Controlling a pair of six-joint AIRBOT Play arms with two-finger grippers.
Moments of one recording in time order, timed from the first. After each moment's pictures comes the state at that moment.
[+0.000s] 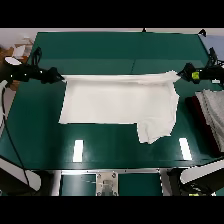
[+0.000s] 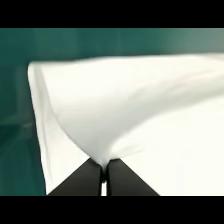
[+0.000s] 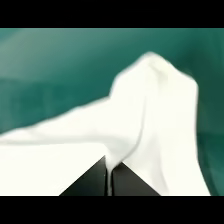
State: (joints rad) left arm 0.21 -1.82 1.57 0.75 -1.15 -1.09; right arm -0.43 -1.75 1.54 -0.85 1.04 1.30
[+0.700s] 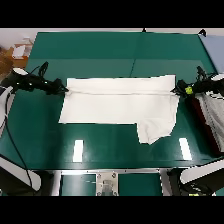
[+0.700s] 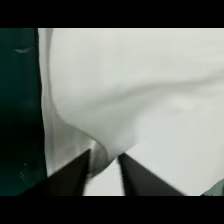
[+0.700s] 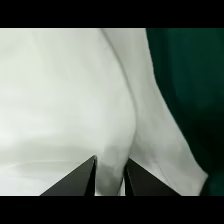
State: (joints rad) left arm 0.21 -1.84 1.46 0.74 -1.22 -1.09; right arm -0.43 -1.75 1.39 -0.95 1.08 1.34
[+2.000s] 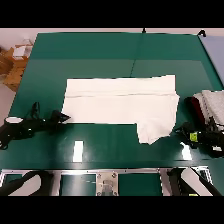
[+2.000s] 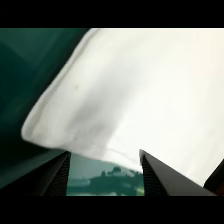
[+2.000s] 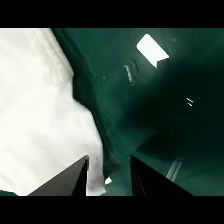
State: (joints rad) left arm 0.24 -1.16 0.39 0.50 -0.79 -1.35; right arm -0.78 -0.97 0.33 -0.96 1.05 1.42
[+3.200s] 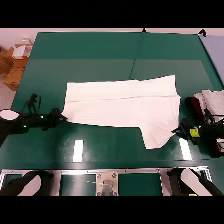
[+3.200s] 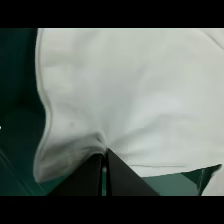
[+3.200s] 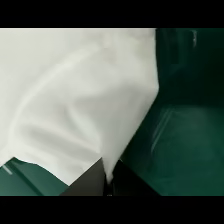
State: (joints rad) left arm 0.21 -0.98 0.51 0.75 -0.96 -1.39; right arm -0.63 -0.97 0.52 -1.04 1.26 1.51
